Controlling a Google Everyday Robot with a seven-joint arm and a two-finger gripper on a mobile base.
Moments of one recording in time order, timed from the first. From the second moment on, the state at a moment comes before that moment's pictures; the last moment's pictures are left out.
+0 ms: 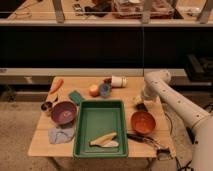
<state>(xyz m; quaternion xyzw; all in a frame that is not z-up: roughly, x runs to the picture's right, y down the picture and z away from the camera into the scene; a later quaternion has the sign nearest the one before) 0.262 0.089 0.932 -0.16 -0.22 -0.73 0.63</state>
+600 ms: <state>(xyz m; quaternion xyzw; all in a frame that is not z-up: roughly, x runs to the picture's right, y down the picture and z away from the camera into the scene) 0.250 0.085 0.929 -0.13 -0.24 -0.71 0.65</state>
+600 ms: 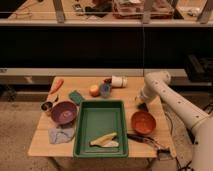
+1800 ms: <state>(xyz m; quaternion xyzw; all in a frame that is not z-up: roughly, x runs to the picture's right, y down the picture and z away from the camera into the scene) 0.063 0.006 0.804 0.05 -0.29 -0.73 0.61</state>
